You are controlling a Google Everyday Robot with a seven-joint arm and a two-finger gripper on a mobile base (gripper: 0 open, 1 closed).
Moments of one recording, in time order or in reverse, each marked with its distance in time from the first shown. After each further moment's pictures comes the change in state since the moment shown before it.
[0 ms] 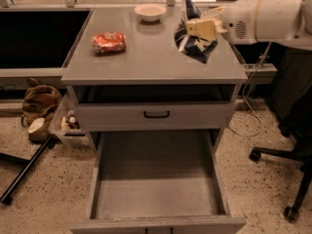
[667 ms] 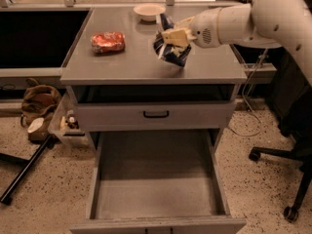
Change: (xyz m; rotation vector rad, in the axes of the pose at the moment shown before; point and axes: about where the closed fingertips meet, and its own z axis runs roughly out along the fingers) arm 0.023 -0.013 0.089 -0.102 0.026 -0.015
